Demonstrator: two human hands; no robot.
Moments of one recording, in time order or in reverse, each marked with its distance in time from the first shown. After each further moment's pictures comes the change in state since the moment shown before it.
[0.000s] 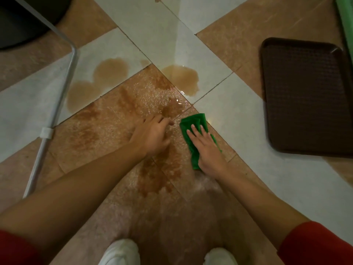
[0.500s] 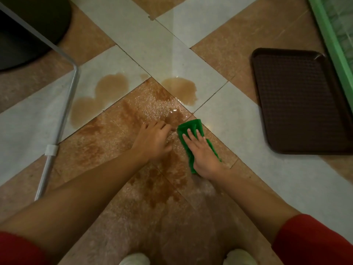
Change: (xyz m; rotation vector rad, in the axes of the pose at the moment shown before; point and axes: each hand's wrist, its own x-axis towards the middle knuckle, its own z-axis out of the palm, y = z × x) left_hand 0.006 -0.014 -0.011 0.063 0.008 0.110; right_hand 0.018 -0.024 0.002 -0.008 -0.029 0.056
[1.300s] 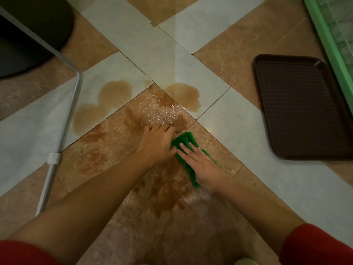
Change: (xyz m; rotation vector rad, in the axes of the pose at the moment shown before) left_hand 0.013 -0.011 0.004 0.047 0.046 0.000; right_hand -0.002 -0.005 0.006 -0.141 -0.067 -0.182
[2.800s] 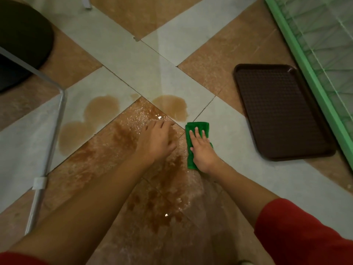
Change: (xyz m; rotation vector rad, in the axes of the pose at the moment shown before) left_hand 0.032 0.010 -0.029 -0.152 0.073 -0.030; right_hand 0.039 0.024 -0.036 0.106 0.051 0.474
